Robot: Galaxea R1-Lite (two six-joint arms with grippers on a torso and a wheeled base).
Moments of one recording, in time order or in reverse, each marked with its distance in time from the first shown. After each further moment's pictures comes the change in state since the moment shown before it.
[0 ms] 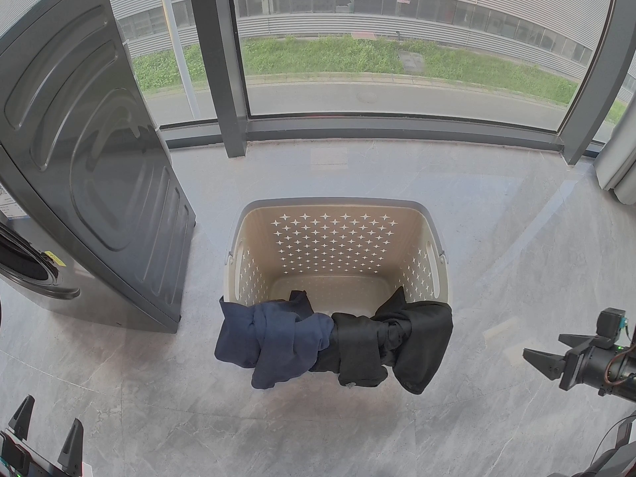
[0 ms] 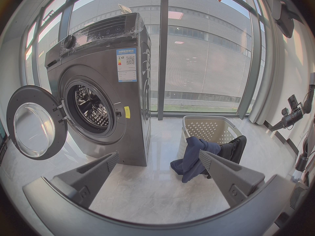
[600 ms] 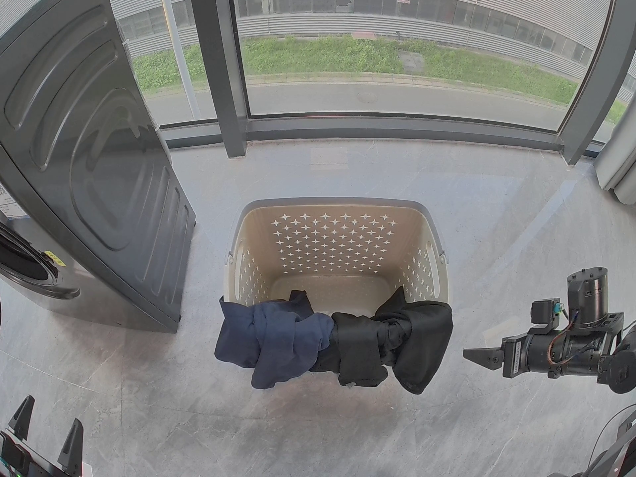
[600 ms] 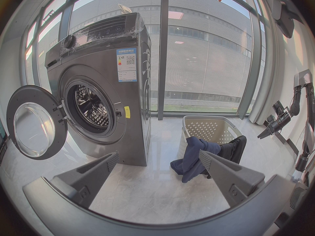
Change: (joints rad) left arm 0.000 0.000 0.000 0.000 0.000 -0.001; right arm 0.164 0.444 -0.188 -0.067 0.002 0.073
